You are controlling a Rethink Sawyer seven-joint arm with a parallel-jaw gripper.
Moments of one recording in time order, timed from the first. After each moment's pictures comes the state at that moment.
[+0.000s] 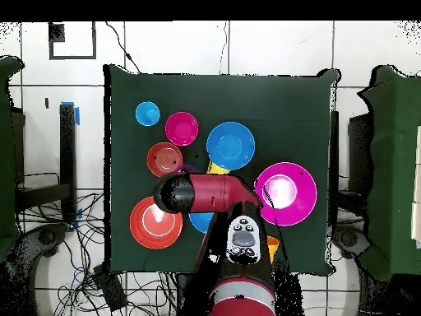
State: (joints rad) arm -0.10 -0.63 -0.07 1.75 -0.12 0.46 2.38
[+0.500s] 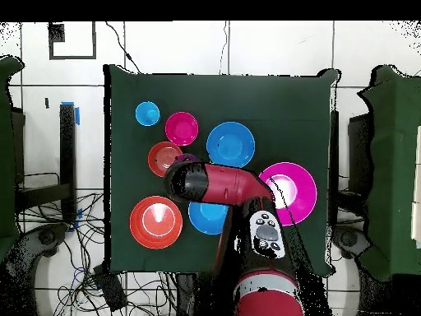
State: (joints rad) arm -0.18 -0.64 0.01 1.75 -0.02 0.46 2.38
